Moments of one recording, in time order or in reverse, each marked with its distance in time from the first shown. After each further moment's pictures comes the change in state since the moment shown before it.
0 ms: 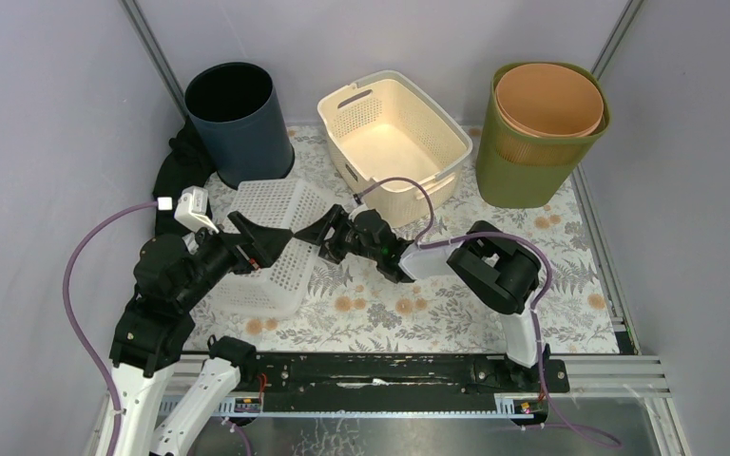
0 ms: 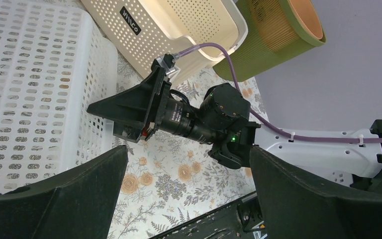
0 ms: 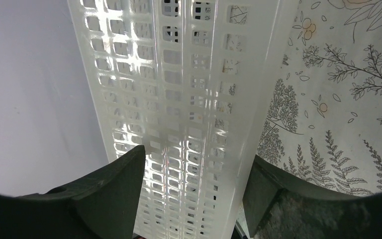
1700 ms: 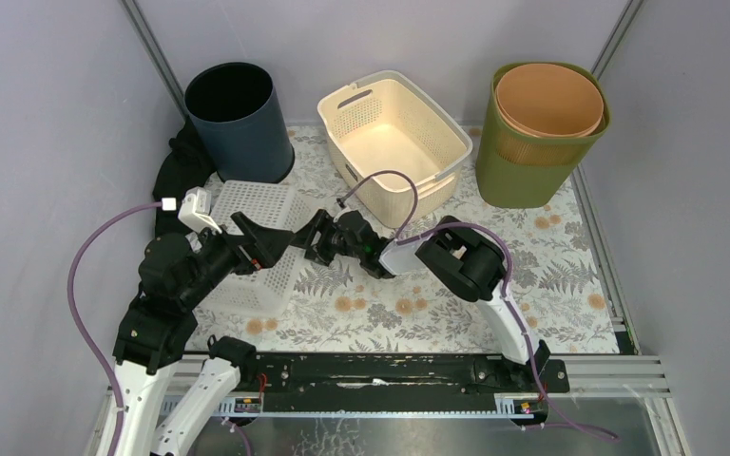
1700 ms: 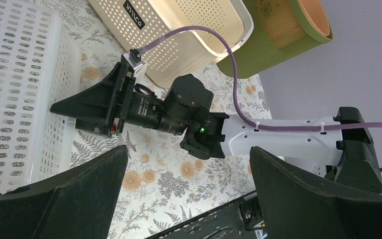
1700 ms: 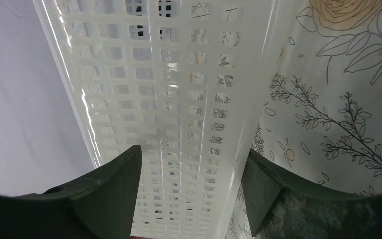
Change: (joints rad) left arm 0.000 0.000 -0.024 0.003 0.000 0.000; right arm -0.002 0.252 0.190 0.014 -0.058 -0.038
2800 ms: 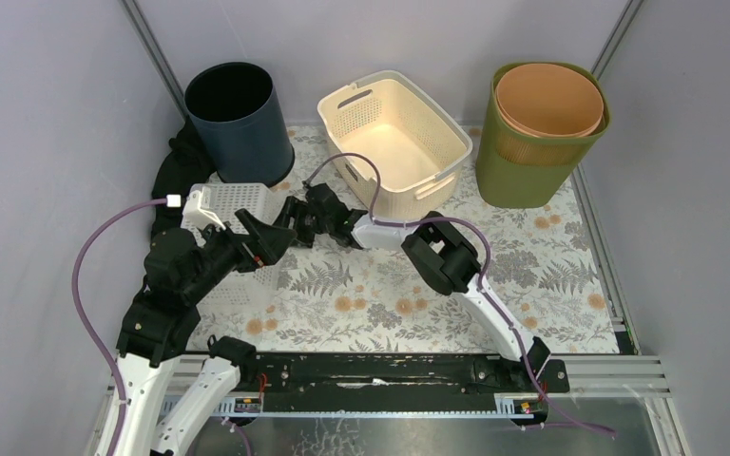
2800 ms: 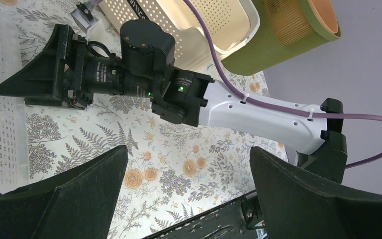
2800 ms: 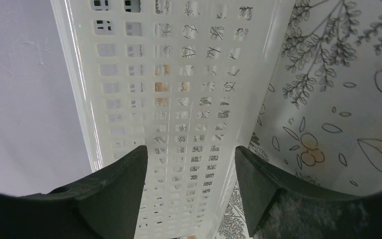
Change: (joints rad) left arm 0.000 0.028 -0.004 0.001 0.000 0.001; right arm -0.016 0.231 0.572 -0.521 -0.130 -0.209
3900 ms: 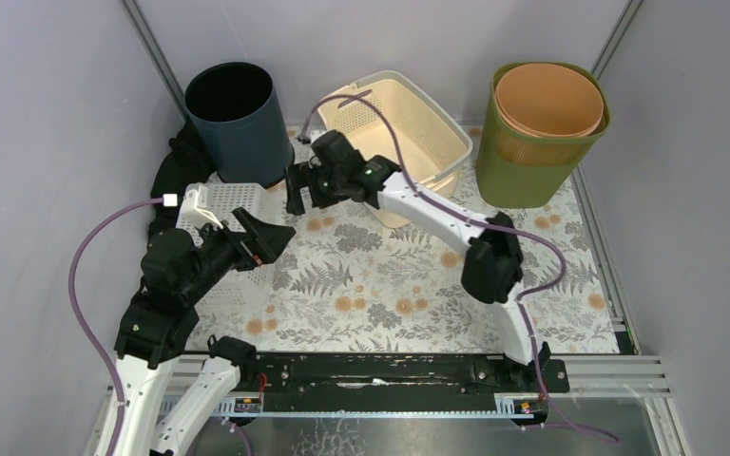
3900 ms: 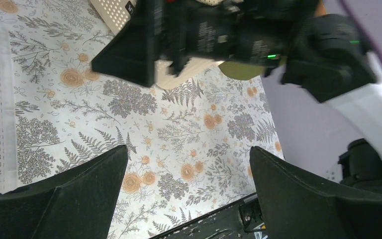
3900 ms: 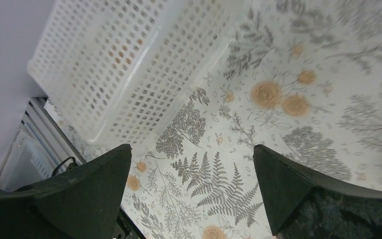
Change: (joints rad) left arm 0.000 0.000 0.015 0.007 -0.008 -0.006; right arm -0.020 -0.314 0.259 -0.799 0.197 -0.700
